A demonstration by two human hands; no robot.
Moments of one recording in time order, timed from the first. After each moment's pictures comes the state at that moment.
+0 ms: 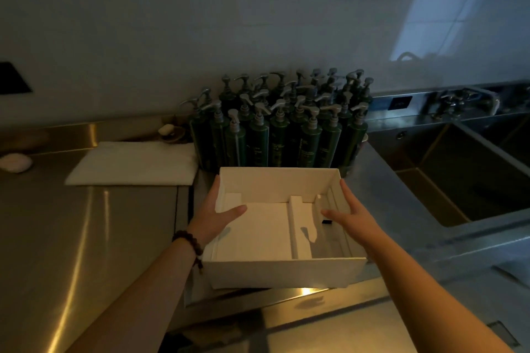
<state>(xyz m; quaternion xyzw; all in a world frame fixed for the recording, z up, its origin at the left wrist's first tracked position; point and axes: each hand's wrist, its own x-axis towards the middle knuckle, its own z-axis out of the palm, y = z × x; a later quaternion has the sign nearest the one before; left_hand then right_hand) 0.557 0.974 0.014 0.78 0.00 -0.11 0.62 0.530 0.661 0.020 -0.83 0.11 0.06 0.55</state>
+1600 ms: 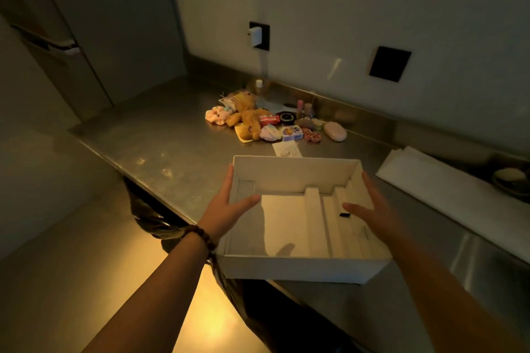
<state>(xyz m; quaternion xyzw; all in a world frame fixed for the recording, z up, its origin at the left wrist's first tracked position) 0.359 1.559 0.032 0.72 0.30 0.13 0.62 0.558 1.324 0.017 -0.83 -0.19 0.21 0.47</state>
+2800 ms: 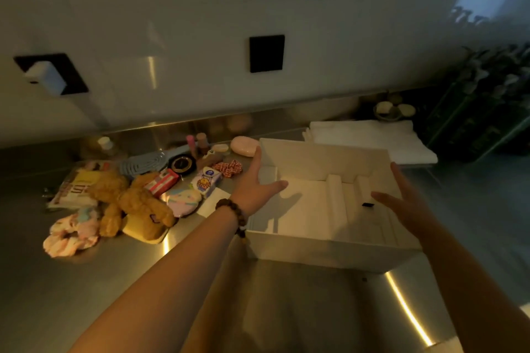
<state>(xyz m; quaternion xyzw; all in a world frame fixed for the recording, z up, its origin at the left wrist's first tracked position) 0.655 1.633 0.014 0.80 -0.08 -0.13 0.57 0.574 1.332 0.018 -0.86 0.16 -0.03 0.49</state>
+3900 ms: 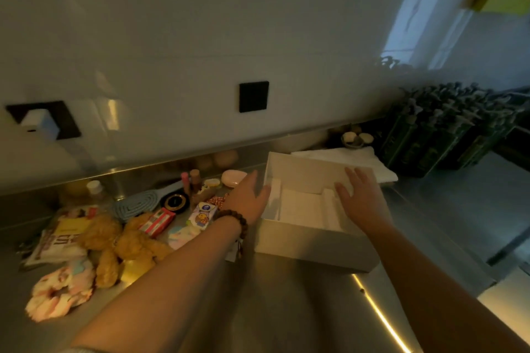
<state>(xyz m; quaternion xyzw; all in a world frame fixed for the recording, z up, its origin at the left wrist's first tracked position) 0.690 1.659 0.030 0.90 -0.15 -0.06 0.41 0.608 1.407 0.050 -0.95 0.20 -0.15 0.20</state>
